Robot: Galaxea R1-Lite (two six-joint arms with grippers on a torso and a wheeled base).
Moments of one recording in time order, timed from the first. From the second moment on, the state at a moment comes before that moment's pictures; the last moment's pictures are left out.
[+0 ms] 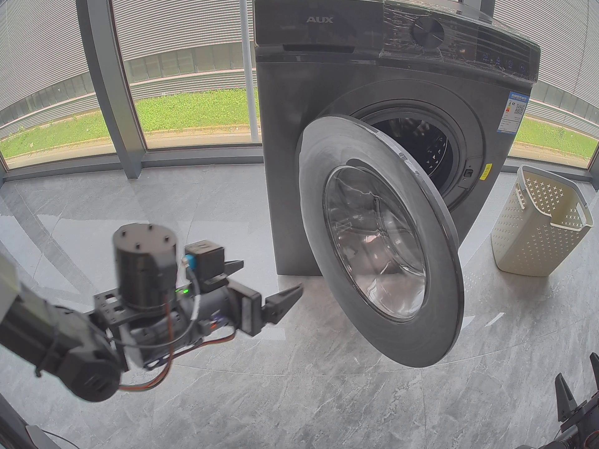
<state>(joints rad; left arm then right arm) -0.64 1.74 -0.60 -0.88 0.01 -0.10 -0.01 0.02 -0.02 0.02 -0.02 0.01</state>
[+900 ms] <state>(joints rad) -0.51 0.73 -0.02 -0.52 0.01 -0.03 -0.01 0.02 -0.02 0.02 -0.02 0.01</state>
